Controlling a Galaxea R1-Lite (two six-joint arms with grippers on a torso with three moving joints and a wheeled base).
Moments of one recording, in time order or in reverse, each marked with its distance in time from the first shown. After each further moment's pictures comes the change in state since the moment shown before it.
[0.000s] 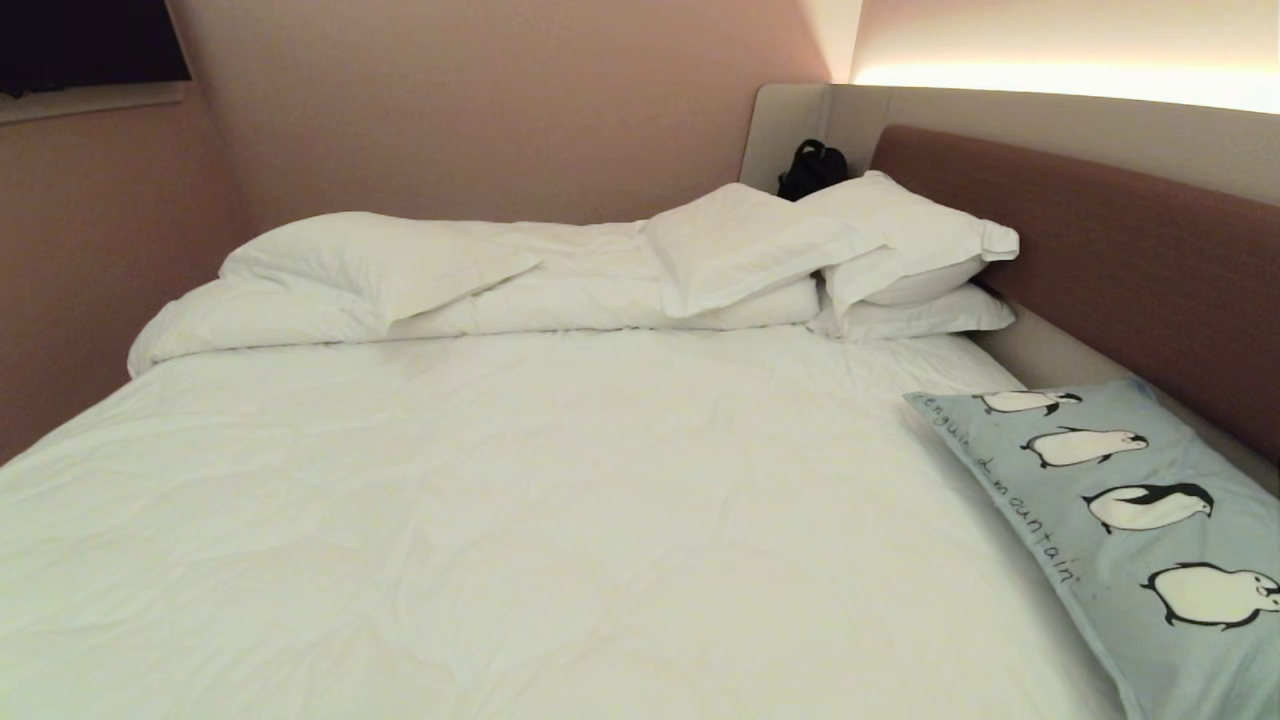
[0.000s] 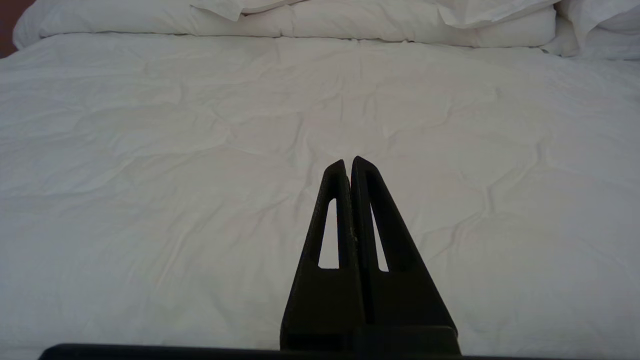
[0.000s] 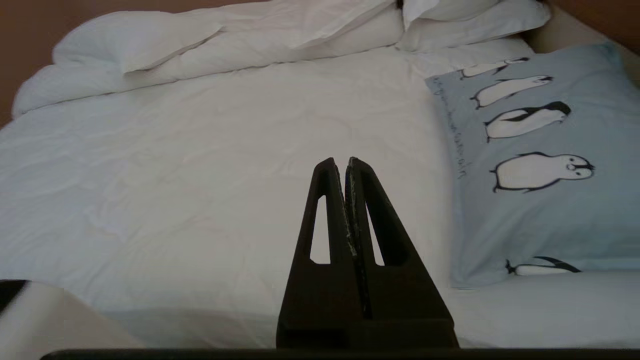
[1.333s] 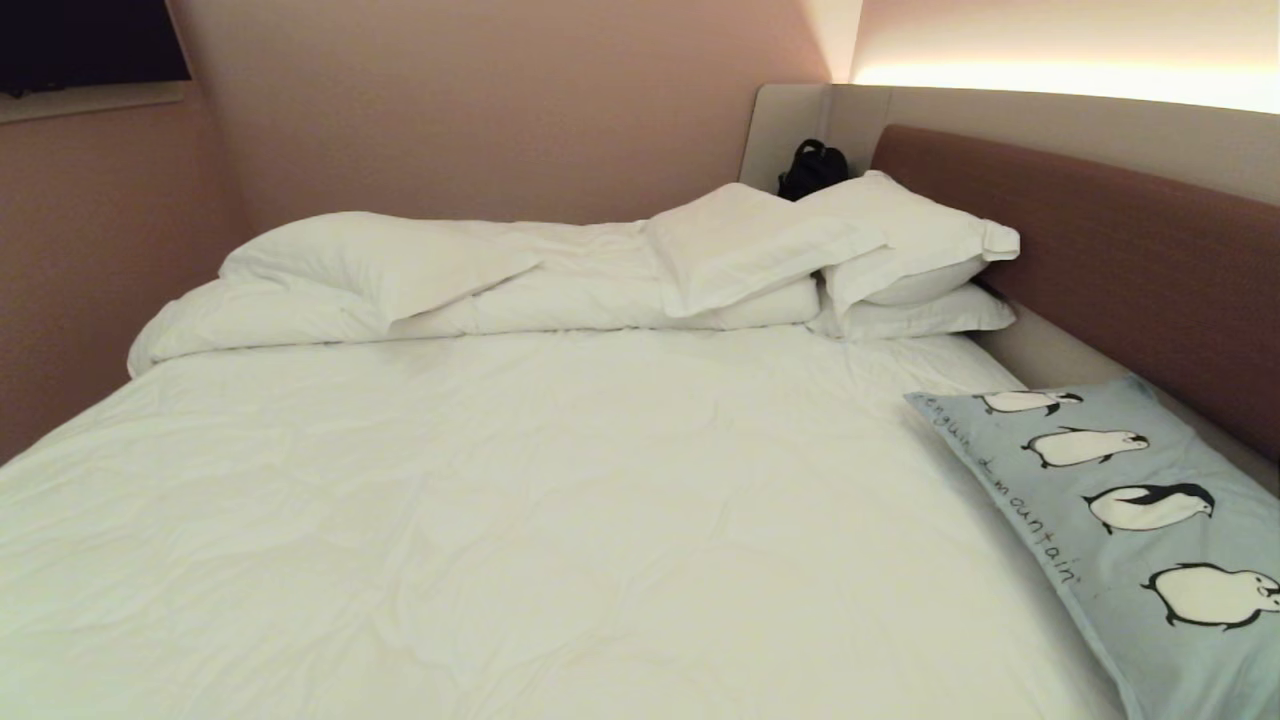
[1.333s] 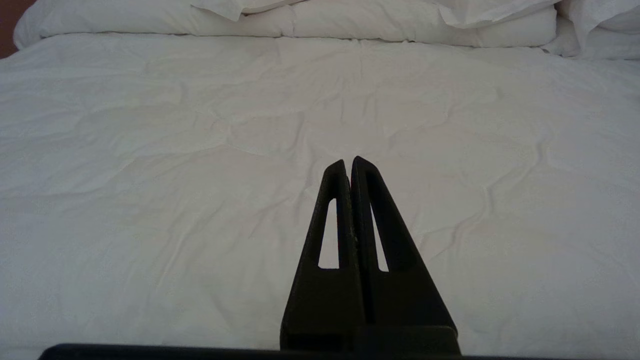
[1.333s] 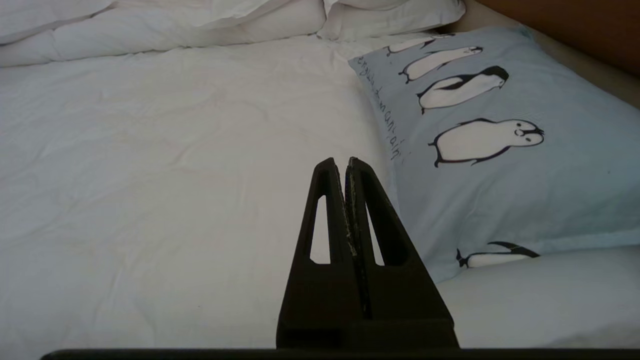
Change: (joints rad) left arm 0.000 0.000 0.000 0.000 0.000 0.000; right arm 0.003 -0.124 0.689 -0.588 -0.182 -0.117
